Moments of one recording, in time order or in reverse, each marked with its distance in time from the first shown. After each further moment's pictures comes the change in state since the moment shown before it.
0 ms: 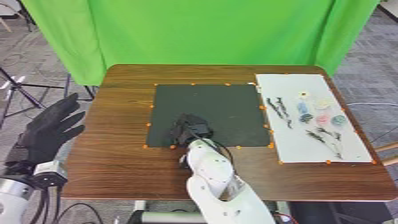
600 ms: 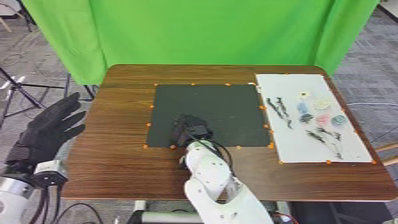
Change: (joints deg) left arm -0.2 0.9 0.1 0.0 -0.1 0.1 -0.5; right arm 0.2 0.1 -1.4 1.1 -2.4 2.0 0.7
